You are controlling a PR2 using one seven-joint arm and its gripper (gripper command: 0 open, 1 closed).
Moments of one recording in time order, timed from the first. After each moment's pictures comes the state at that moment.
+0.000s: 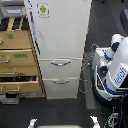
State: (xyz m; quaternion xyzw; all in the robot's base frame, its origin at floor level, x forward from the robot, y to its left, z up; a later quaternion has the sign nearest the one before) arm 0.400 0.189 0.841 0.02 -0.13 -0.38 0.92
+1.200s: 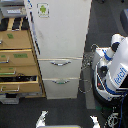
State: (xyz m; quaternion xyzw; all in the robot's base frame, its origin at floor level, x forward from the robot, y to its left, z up) arm 0.438 0.104 0.865 -0.06 -0.10 -0.43 0.89
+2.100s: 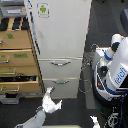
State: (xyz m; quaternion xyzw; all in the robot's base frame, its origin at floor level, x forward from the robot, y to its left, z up) arm 0.568 0.068 0.927 -0.03 -0.14 -0.38 0.91
